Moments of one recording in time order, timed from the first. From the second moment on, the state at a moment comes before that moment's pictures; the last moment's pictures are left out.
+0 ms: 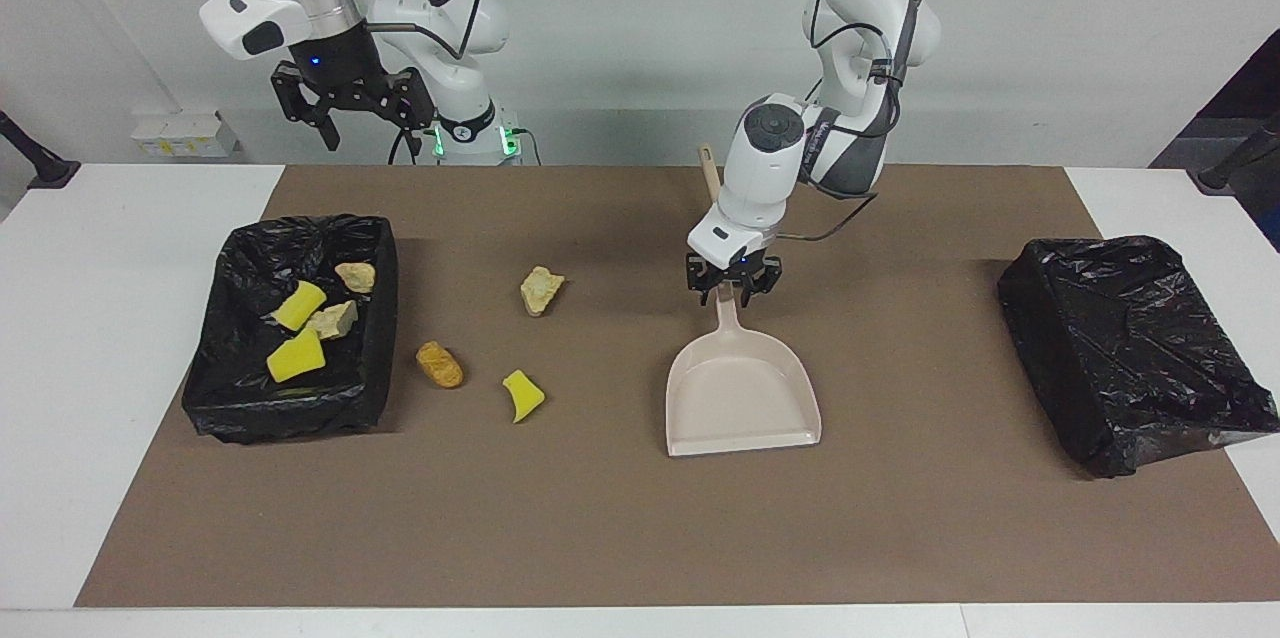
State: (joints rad) left arm -0.49 0.21 -0.11 -2.00 -0.01 2.29 -0.52; right arm -0.13 0.03 0.27 -1.39 -0.04 1.40 0.19
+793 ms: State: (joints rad) left arm -0.35 0.21 -0.07 -1.95 0.00 2.19 -0.12; right arm -0.02 -0.25 0.28 -1.80 0.08 1.48 0.19
